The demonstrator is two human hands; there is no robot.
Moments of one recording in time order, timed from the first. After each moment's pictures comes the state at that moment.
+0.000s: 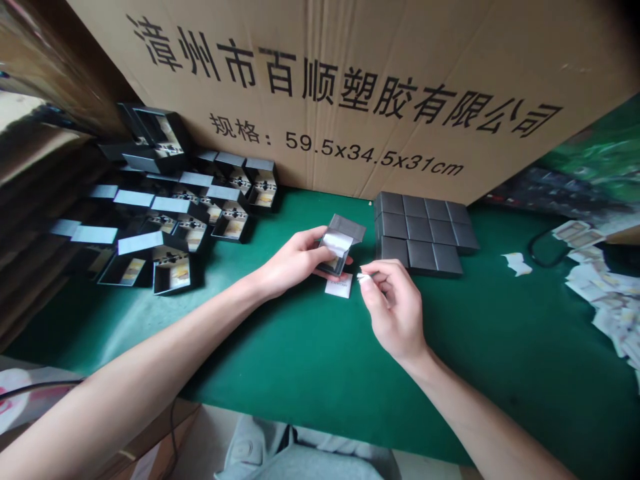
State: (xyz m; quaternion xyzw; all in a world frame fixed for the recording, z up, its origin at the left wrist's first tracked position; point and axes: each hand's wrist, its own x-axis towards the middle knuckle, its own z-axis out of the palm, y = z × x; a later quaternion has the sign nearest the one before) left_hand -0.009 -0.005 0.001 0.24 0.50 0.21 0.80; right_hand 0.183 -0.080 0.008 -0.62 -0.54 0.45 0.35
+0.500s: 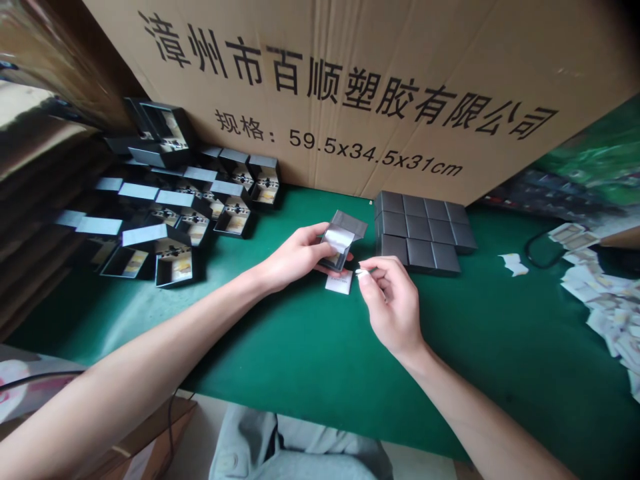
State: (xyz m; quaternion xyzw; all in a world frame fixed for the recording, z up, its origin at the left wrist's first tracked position) left_hand -0.009 -0.005 -0.003 0.25 0.49 0.22 0.81; right_hand 0.184 -0.081 0.004 -0.61 -0.54 0.46 0.35
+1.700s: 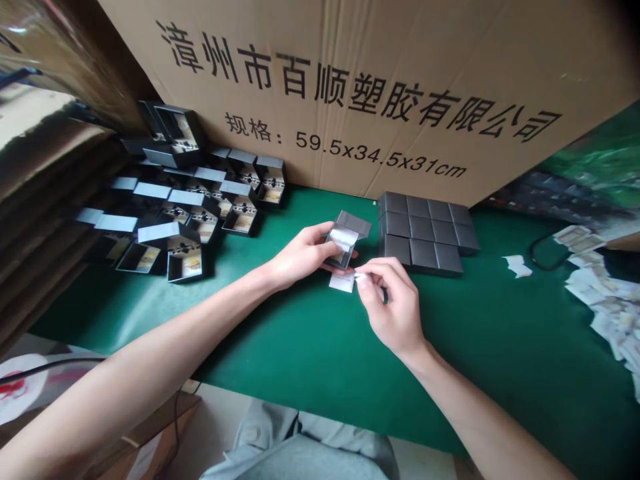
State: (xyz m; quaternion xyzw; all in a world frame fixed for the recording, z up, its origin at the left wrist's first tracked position) left_hand -0.006 -0.006 -0.002 0.25 0.50 0.23 0.80; right_hand 0.183 -0.078 0.012 -0.58 -0.61 0.42 0.34
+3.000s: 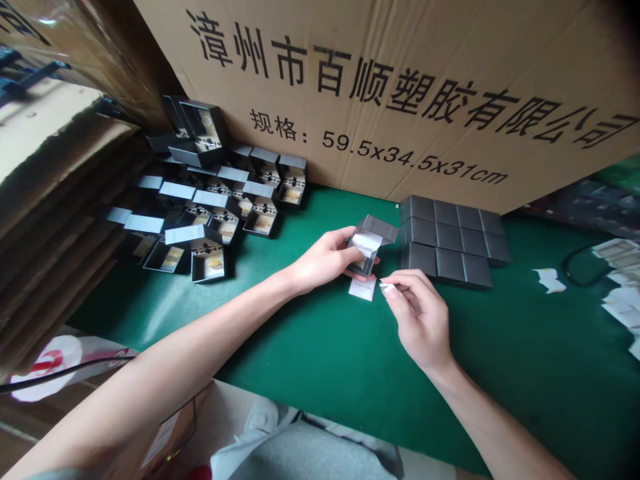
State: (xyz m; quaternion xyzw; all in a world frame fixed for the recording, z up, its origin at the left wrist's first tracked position) left_hand -0.008 -0.006 -0.007 0.21 0.47 0.23 0.82; right_hand 0.191 -0.085 0.006 -0.61 -0.54 0.49 0.30
